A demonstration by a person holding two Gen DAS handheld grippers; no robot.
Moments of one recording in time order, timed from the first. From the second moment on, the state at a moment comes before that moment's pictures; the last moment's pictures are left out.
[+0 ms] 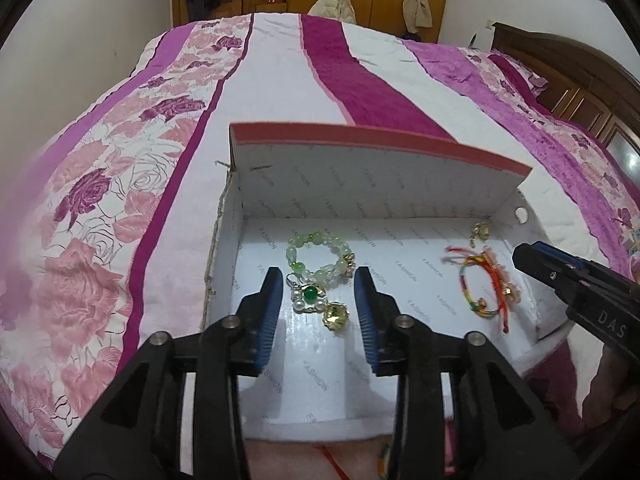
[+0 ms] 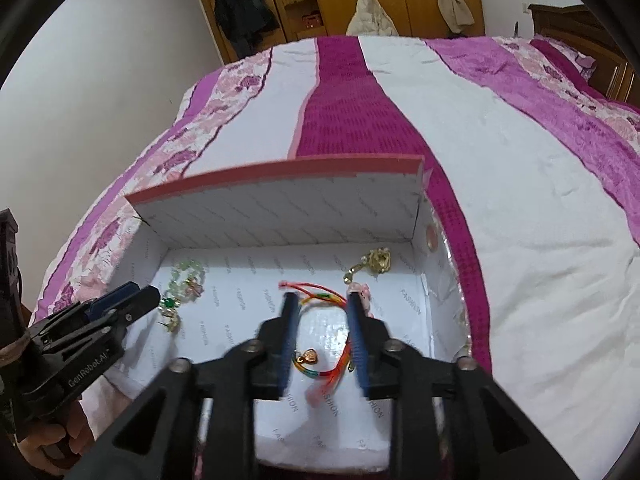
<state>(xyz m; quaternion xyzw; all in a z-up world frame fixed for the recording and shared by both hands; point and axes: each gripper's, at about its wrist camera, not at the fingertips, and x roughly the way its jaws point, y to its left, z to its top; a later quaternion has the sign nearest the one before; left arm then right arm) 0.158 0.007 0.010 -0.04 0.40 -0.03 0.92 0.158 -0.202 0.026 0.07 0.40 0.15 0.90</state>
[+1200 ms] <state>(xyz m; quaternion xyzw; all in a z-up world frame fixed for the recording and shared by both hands) 0.064 0.027 0.018 -0.08 0.43 -0.03 0.90 0.034 -0.211 0.030 0.09 0.44 0.18 0.88</state>
